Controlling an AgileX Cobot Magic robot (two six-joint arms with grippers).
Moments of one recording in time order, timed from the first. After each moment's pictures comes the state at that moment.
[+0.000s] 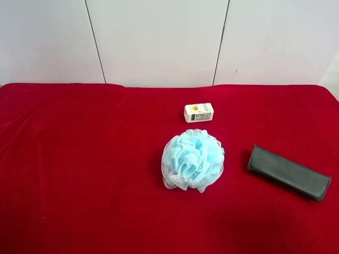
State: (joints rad) left arm -0.11 -0.01 -0.52 0.11 1.08 -0.25; right arm 0.19 0.00 -0.48 -0.10 1.07 0.13
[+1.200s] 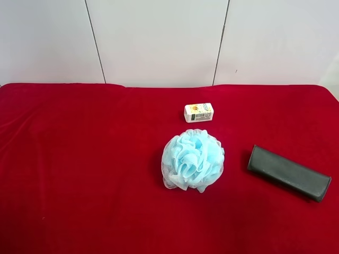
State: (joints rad) left arm -0.11 -0.01 -0.52 0.11 1.08 -0.25; right arm 0.19 0.32 -0.56 -0.04 0.97 0.10
